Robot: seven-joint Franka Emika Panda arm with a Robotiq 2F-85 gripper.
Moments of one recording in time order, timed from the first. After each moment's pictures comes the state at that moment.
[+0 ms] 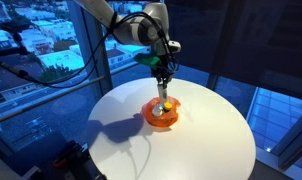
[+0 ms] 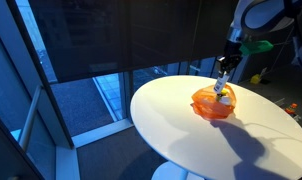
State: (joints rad) arm -0.01 0.29 -0.06 -1.96 -0.11 2.33 0.19
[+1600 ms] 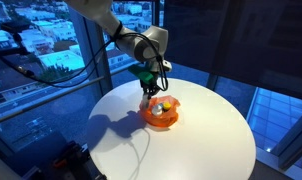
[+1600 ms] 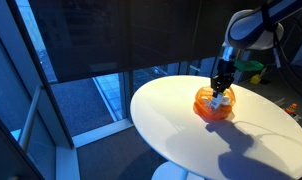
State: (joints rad) arm -0.03 0.40 0.00 -1.97 0.15 2.26 -0.02
